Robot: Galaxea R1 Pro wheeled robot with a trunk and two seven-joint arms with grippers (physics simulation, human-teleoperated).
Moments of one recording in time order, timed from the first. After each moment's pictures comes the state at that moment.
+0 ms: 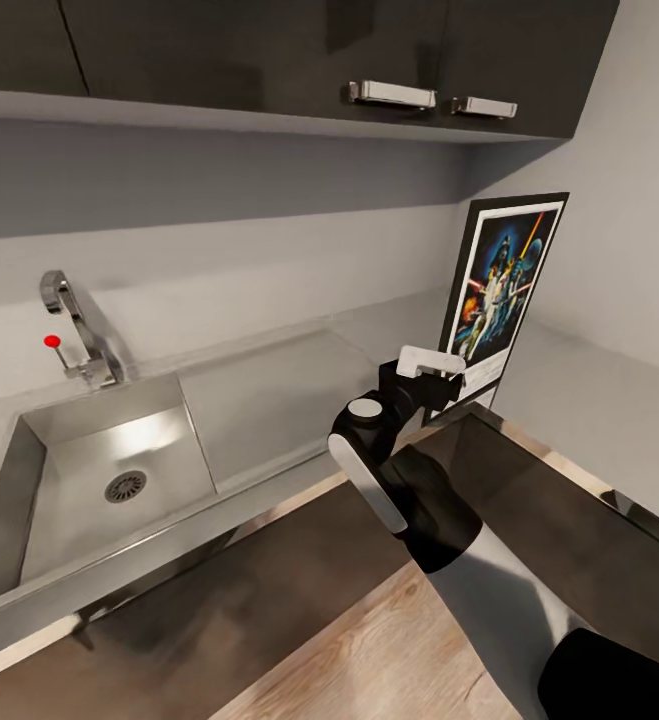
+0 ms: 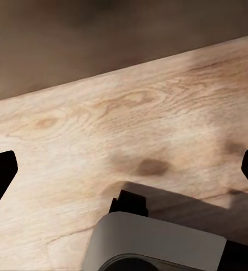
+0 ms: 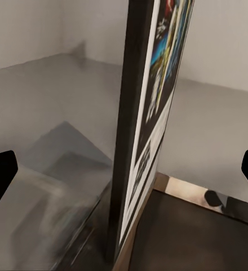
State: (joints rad) left arm 0.00 0.00 0.25 -0.51 0.06 -0.17 0.00; right arm -0.92 0.17 0.63 -1.33 -0.42 0.54 -1.40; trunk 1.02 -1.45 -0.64
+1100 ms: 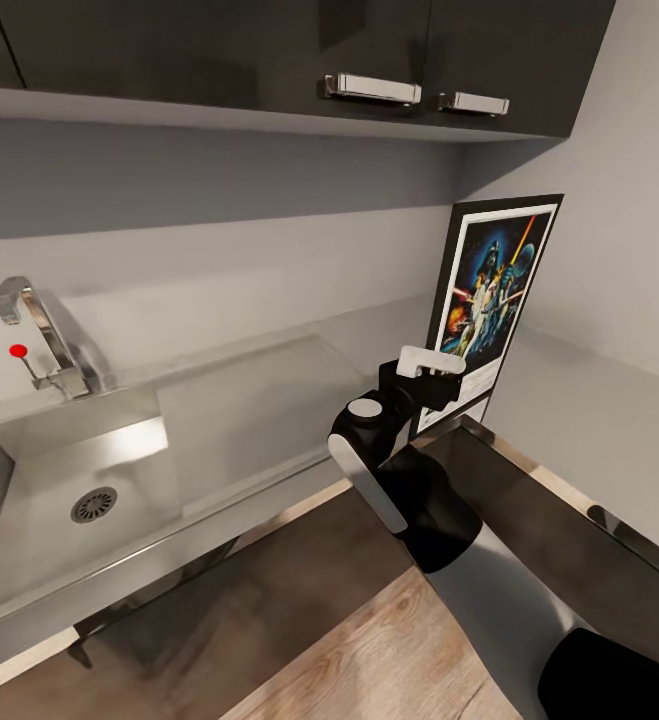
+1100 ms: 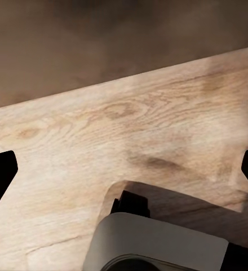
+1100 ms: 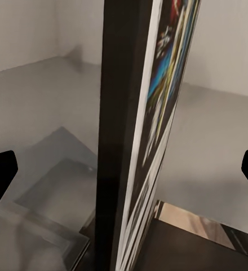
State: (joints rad) left arm 0.00 0.00 0.27 -0.51 0.06 -0.17 0.00; right arm -0.92 0.17 0.63 -1.33 -0.42 0.54 -1.40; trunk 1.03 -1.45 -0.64
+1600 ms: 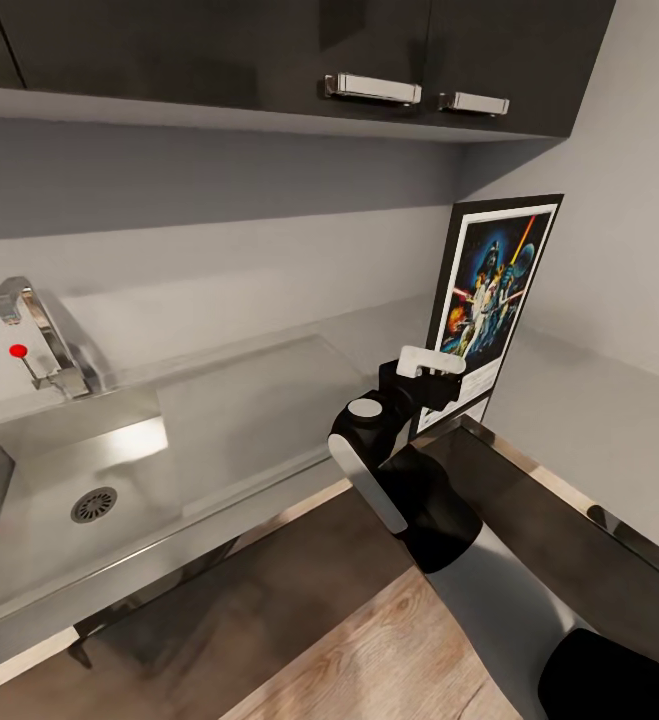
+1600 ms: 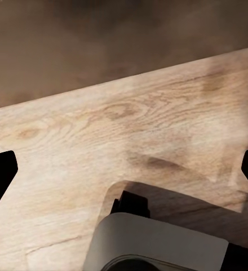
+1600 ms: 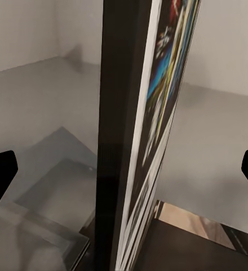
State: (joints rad) left arm 0.00 0.00 0.27 -0.51 0.06 -0.17 0.00; right arm -0.92 0.17 0.63 -1.33 -0.42 0.54 -1.40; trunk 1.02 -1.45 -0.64
